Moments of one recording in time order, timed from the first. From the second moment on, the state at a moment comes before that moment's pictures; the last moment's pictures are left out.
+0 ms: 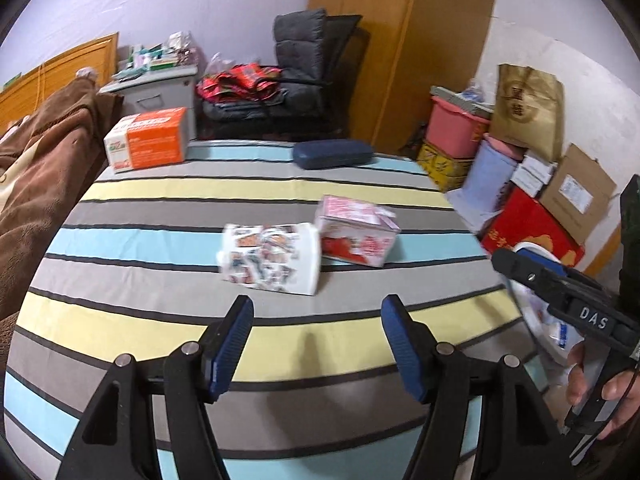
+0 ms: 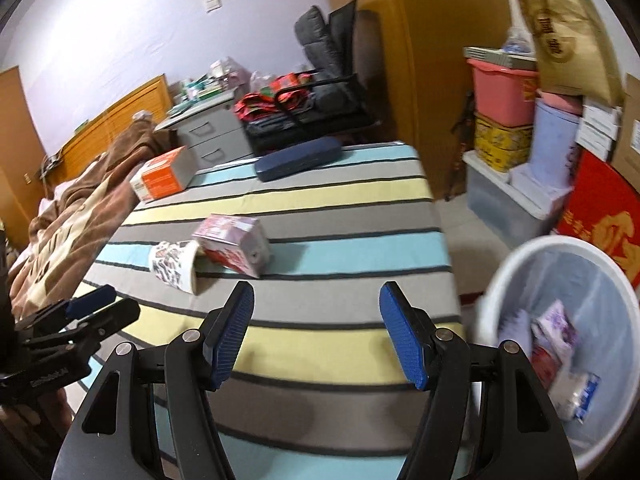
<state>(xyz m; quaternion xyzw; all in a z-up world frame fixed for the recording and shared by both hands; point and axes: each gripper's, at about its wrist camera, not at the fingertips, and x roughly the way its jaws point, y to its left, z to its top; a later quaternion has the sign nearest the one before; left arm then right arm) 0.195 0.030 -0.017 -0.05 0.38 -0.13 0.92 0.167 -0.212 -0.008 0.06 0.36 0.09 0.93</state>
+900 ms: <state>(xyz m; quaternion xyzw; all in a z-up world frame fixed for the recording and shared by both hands) 0.271 0.036 -0.064 0.05 0.45 -0.11 0.88 0.237 -0.155 -0.020 -0.01 0.39 0.24 0.89</state>
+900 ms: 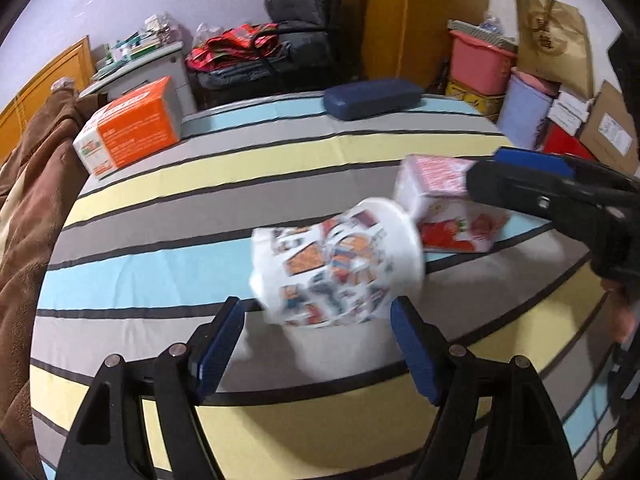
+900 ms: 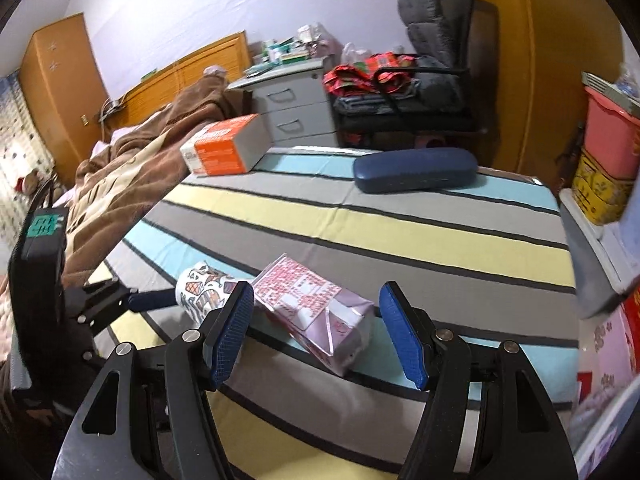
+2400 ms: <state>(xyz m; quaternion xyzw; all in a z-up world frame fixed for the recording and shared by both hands) 0.298 0.005 -0.054 0.19 0.42 -0.32 0.83 0.217 -0.208 -0.029 -0.04 0.43 0.18 0.88</state>
